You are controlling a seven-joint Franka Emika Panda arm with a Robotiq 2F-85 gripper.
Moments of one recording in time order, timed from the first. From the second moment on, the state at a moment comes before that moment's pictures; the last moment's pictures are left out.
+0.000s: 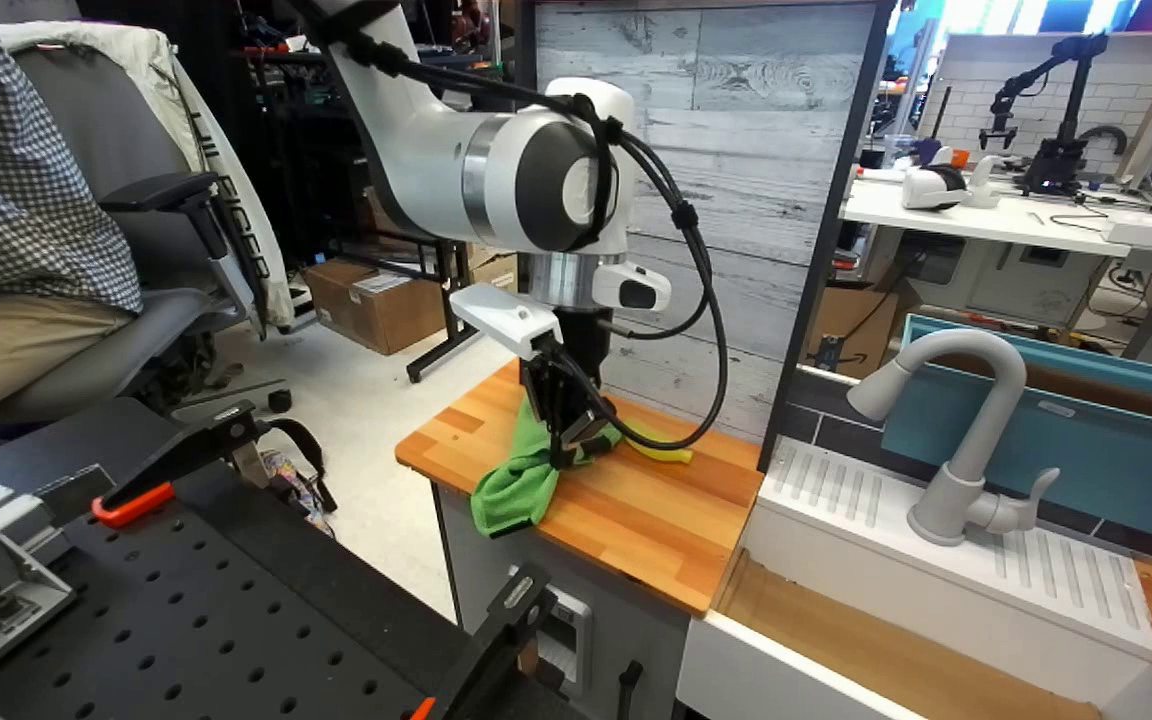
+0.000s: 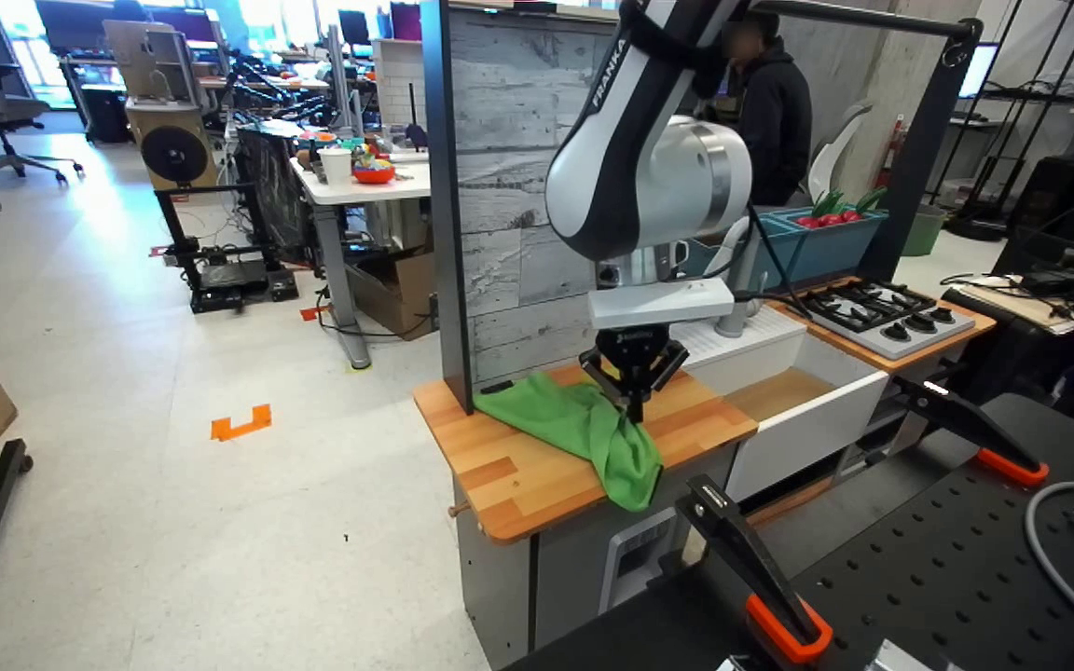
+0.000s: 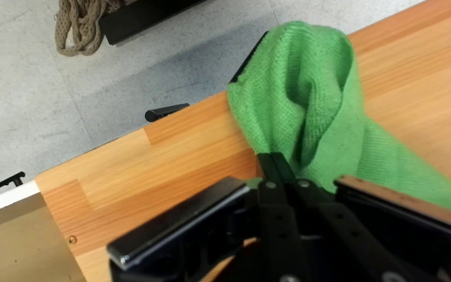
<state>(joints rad) 0.13 0.97 -0.09 -1.74 0.03 2.50 0.39</state>
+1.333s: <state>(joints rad) 0.14 0.83 -0.02 -1.64 0.11 2.42 0.44</state>
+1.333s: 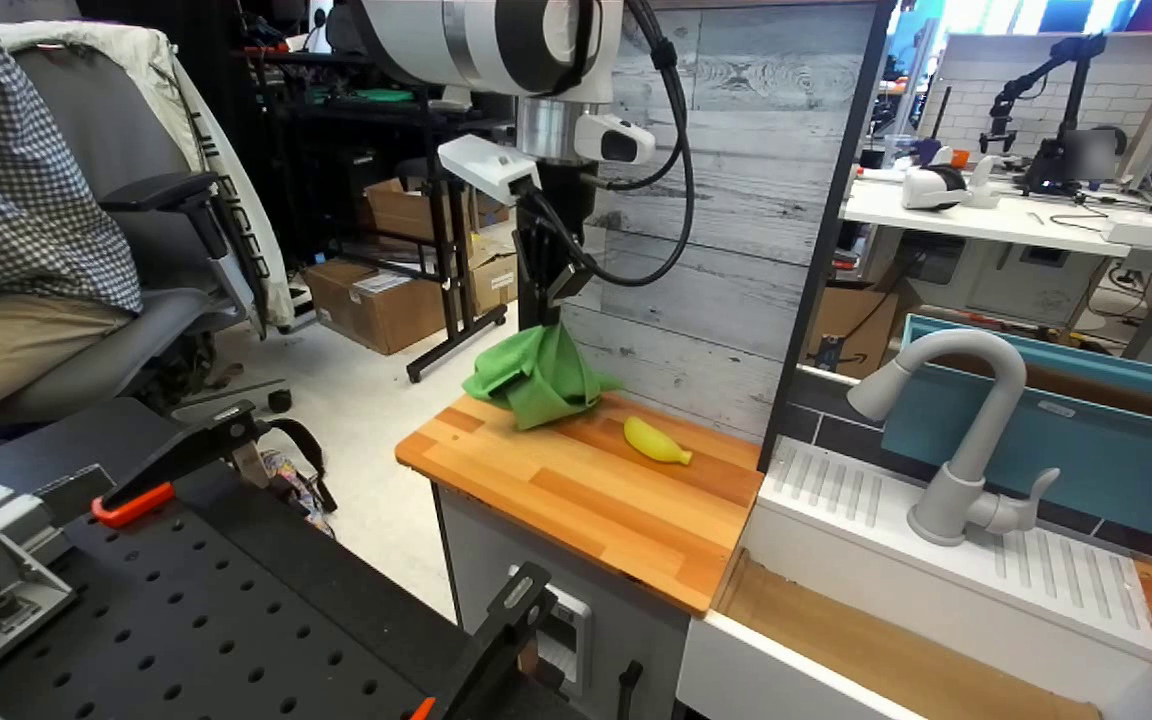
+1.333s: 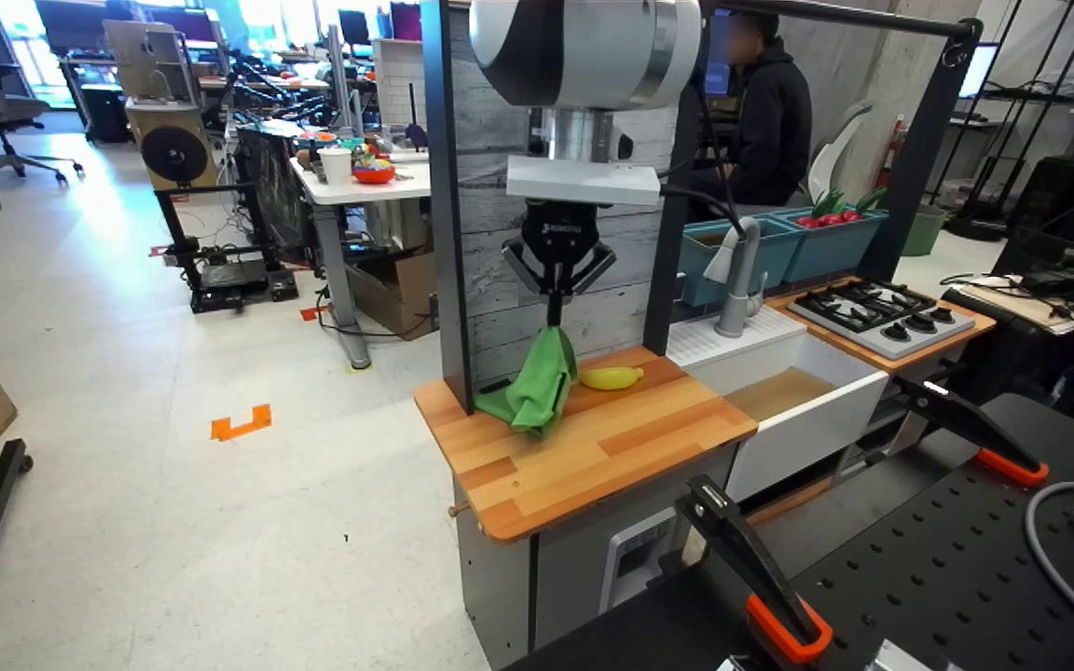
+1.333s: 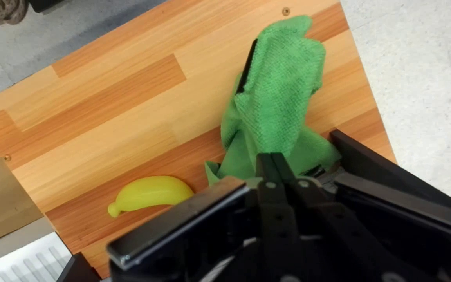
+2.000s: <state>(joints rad) 0.14 1.09 -0.05 -1.39 0.12 2.40 0.52</state>
